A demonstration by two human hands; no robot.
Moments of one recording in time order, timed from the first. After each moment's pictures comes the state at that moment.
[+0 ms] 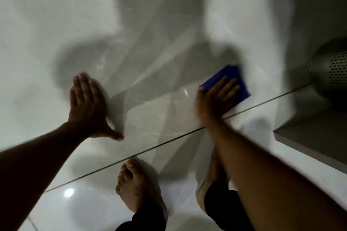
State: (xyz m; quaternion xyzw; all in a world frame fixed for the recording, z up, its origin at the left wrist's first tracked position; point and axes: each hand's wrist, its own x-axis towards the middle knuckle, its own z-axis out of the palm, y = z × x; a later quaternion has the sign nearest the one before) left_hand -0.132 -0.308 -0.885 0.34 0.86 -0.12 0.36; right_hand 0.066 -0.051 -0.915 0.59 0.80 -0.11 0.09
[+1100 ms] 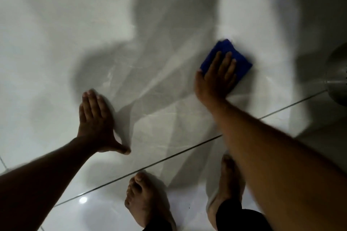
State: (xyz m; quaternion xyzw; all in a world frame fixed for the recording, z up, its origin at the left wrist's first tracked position) left_hand -0.132 -0.300 -0.881 0.32 0.86 -0.14 0.38; right_hand -0.010 -0.003 -0.908 0.54 0.83 -0.12 0.10
